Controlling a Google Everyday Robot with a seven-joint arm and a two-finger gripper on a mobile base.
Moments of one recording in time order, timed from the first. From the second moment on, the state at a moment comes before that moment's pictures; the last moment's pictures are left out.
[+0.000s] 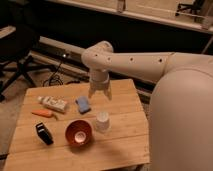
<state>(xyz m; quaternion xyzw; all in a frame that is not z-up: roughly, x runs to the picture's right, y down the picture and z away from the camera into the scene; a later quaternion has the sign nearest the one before) -0.030 0.037 0.739 -0.23 0.25 0.70 0.62</state>
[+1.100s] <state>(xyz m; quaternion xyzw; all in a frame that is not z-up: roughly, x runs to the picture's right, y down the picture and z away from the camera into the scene) -0.233 0.048 0.641 -0.34 0.12 0.54 0.76</state>
